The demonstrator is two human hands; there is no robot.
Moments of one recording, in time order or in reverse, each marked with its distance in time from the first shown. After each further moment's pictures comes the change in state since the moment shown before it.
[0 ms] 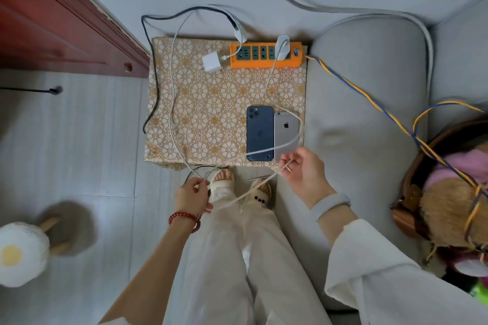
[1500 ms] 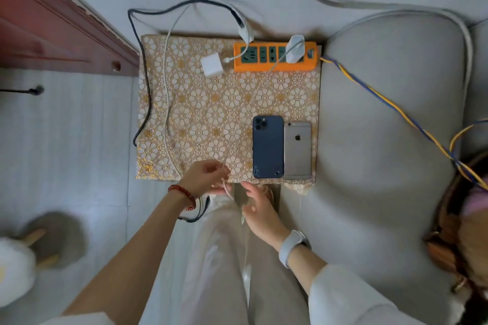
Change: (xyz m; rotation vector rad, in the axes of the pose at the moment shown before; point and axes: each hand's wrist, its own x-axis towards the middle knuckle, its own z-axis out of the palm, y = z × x) left_hand 0.083 0.054 -0.002 -0.043 -0.529 0.094; right_hand 0.024 0.098 0.013 -1.237 -0.428 -0.268
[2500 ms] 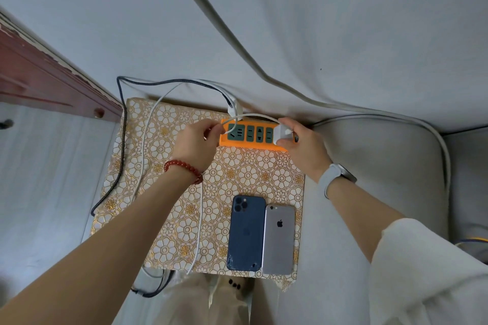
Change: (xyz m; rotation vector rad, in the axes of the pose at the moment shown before) left_hand 0.089 0.169 -0.023 0.236 0.588 0.543; right_hand 0.160 -0.122 -0.219 -0.449 0.460 -0.393
